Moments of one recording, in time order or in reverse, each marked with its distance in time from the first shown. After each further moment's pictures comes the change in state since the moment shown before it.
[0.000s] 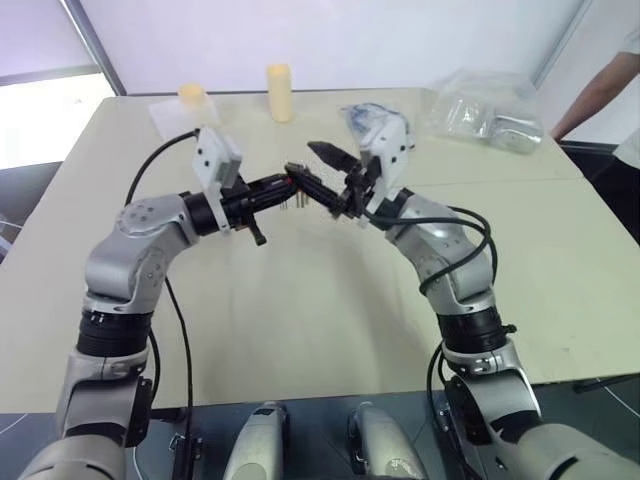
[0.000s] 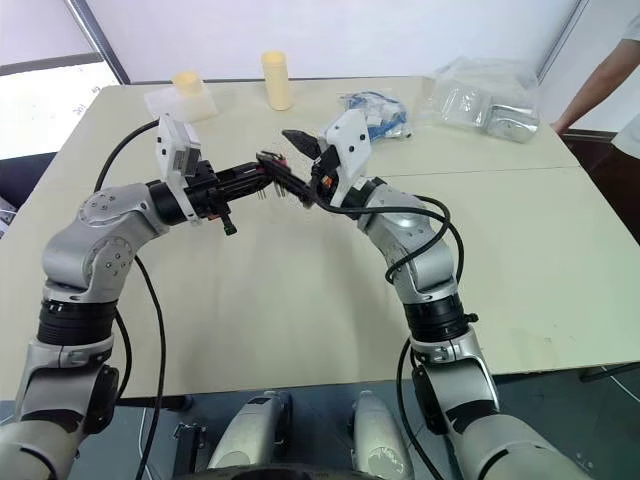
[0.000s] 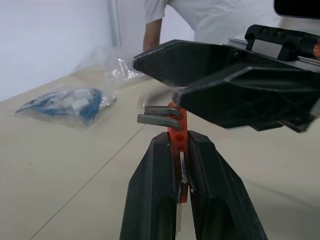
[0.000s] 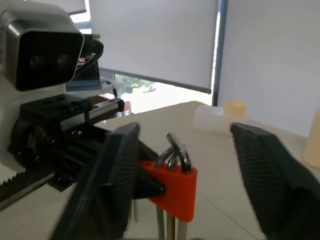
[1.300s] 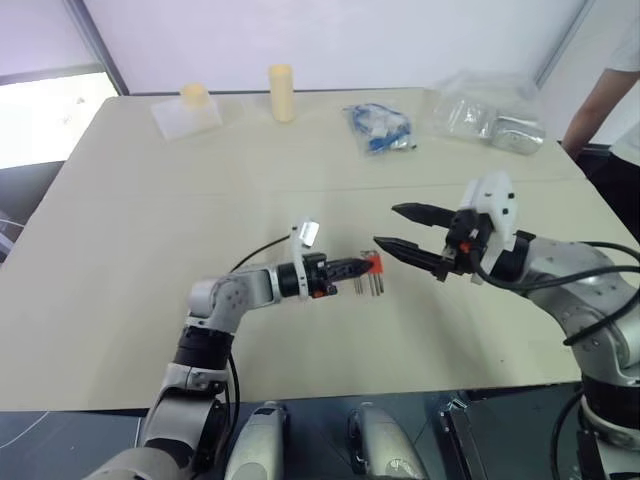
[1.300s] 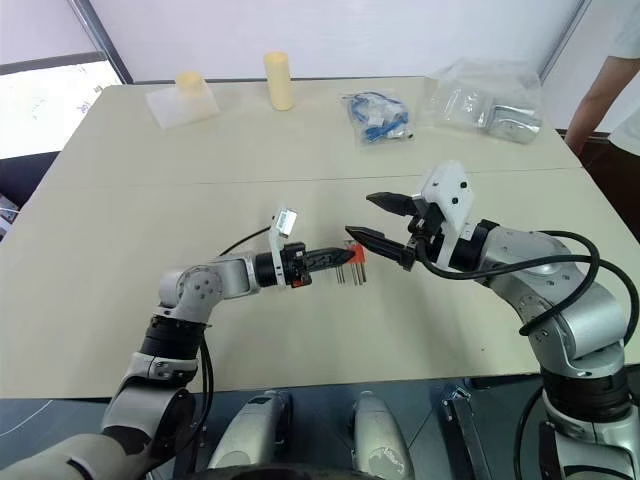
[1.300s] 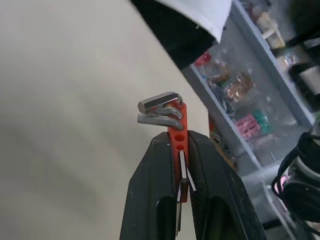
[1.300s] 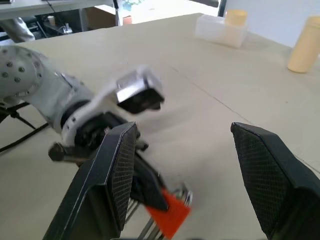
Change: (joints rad) left arm 0.072 -0.398 -0.074 0.292 -0.195 0.469 0.132; right arm 0.335 -0.511 -0.236 -0.458 0.284 0.332 0.084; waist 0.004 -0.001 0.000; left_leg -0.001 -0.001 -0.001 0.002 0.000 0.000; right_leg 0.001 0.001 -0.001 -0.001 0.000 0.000
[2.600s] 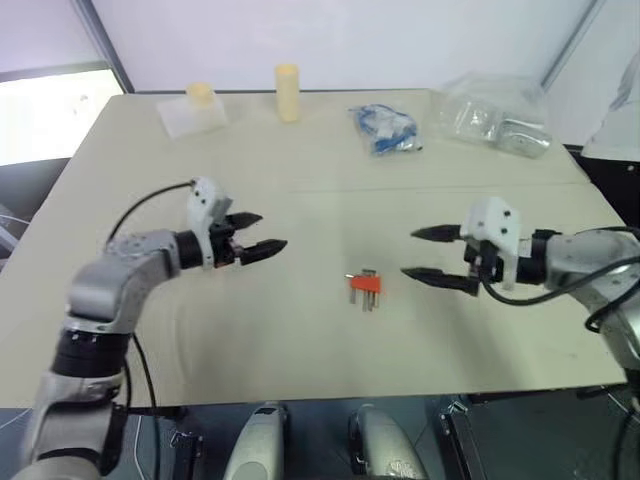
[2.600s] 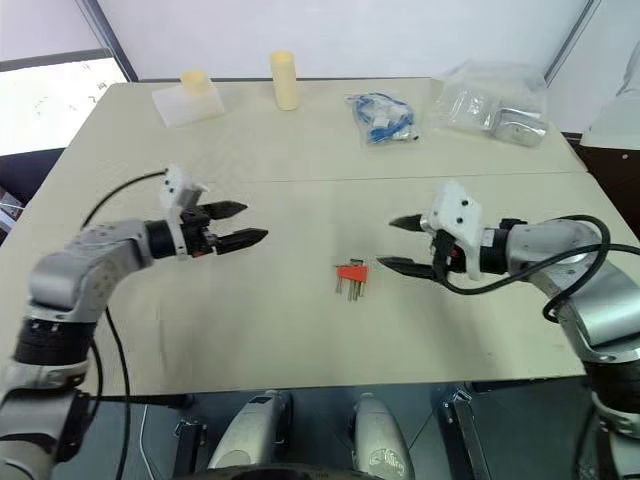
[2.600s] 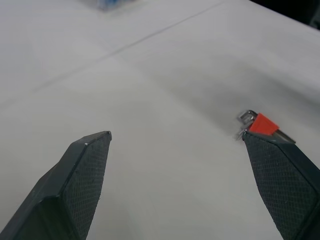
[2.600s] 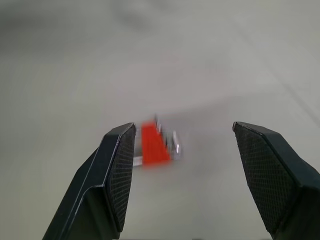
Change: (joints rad) left arm 0.062 0.548 0.061 -0.307 0.198 -0.337 -0.156; right arm 0.034 -0.306 0.114 0.202 -0.213 -0.231 0.325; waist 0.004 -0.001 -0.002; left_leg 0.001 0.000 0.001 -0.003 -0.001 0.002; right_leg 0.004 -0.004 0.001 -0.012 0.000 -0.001
